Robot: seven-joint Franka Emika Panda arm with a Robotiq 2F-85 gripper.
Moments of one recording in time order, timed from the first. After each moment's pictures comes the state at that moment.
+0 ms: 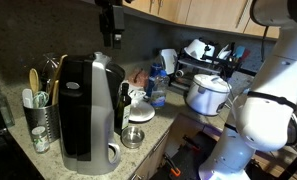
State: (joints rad) arm 0.31 -0.06 0.29 -1.60 0.05 1.42 -0.74
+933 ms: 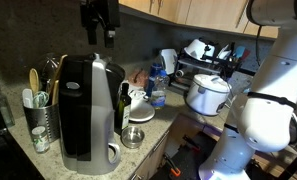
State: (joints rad) arm 0.37 -0.04 0.35 -1.56 0.06 1.42 -0.86
